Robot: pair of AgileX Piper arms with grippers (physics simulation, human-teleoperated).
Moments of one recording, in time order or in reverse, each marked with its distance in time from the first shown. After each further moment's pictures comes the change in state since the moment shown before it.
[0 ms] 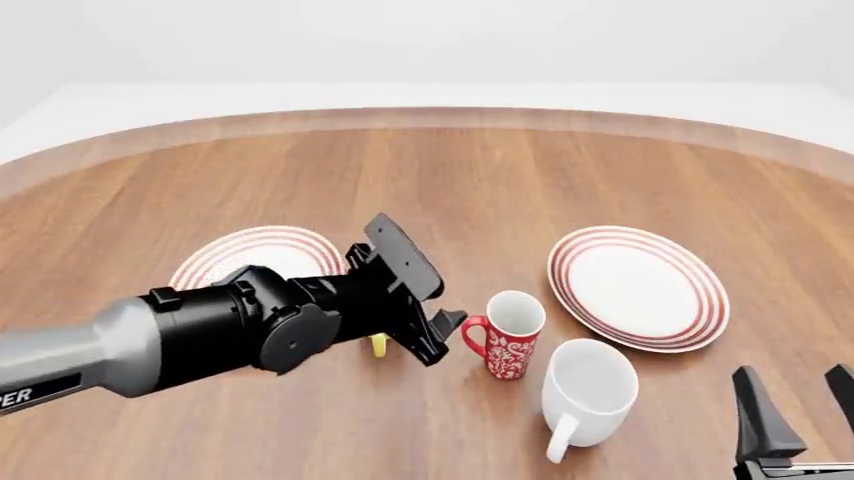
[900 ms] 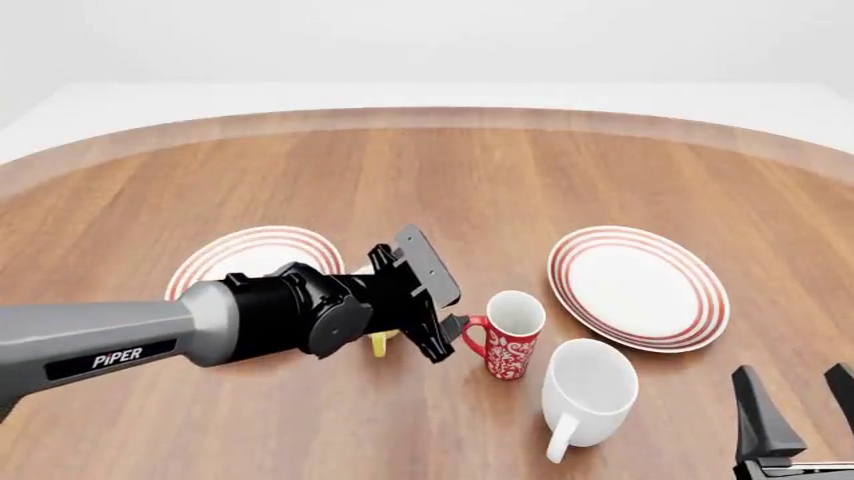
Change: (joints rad) left arm 0.030 0.171 -0.085 -0.021 0.142; right arm 0.003 0.004 0.000 -0.006 -0.001
